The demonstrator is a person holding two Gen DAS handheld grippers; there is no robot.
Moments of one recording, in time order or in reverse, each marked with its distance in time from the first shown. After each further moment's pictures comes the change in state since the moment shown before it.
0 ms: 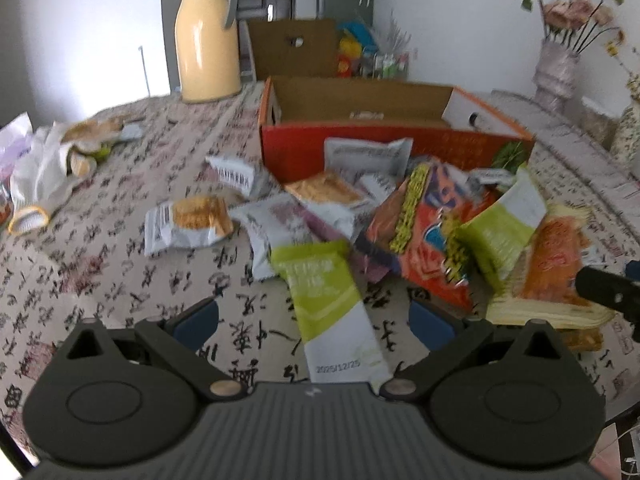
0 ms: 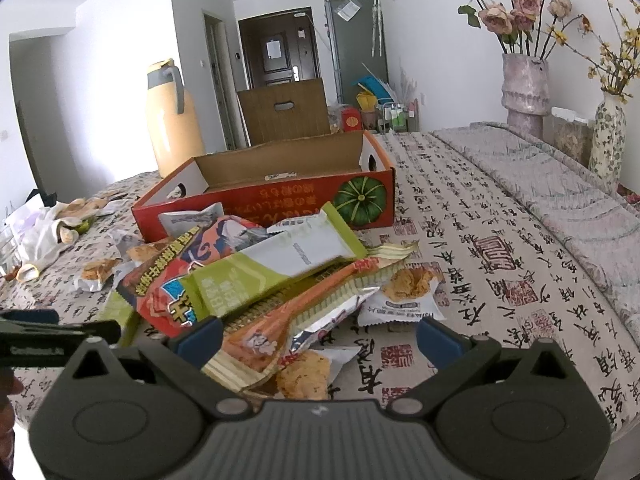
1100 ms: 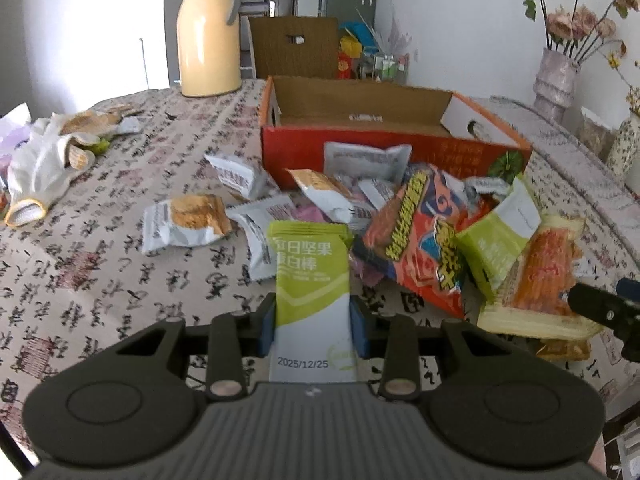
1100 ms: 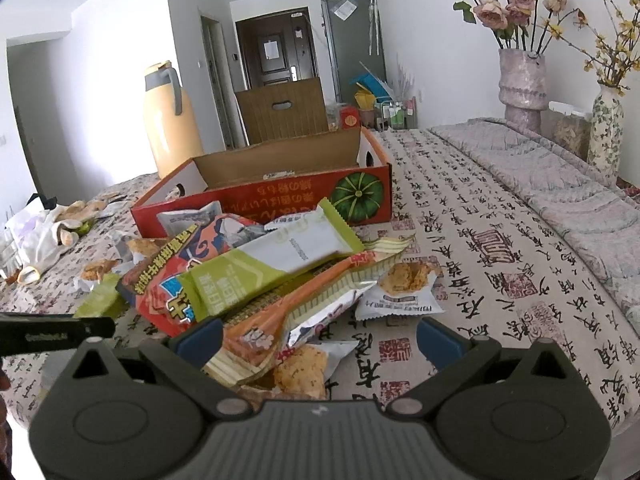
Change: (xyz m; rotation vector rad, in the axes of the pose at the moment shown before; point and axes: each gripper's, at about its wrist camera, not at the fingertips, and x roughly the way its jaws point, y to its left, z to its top) left arm -0.012 0.004 0.006 -0.033 -0.009 -0.023; right arm -0.002 -0.002 -0.004 0.015 -0.005 0.004
